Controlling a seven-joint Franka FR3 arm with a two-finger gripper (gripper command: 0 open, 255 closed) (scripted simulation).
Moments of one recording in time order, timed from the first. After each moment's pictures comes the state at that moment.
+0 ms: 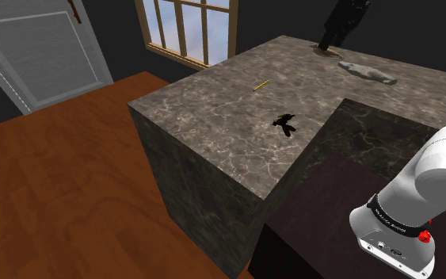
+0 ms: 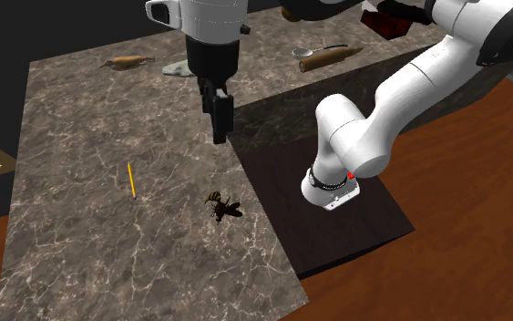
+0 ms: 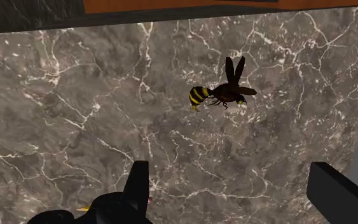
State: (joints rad) arm -0.02 -0.79 -0.07 -2.30 0.09 1.68 -0.11
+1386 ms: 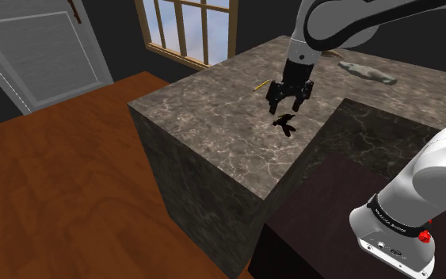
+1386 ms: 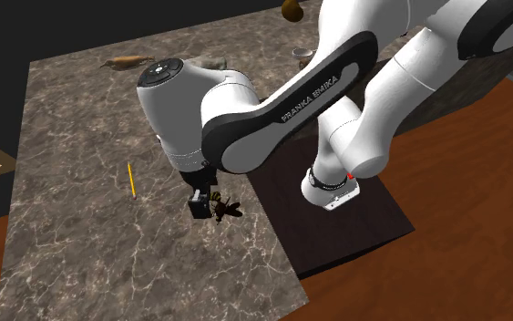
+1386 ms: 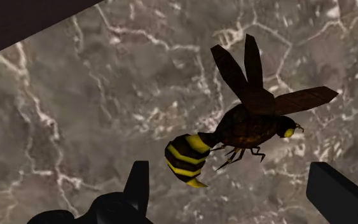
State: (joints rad) arm -0.07 -0.46 0.08 -2.54 0.21 2.06 0.26
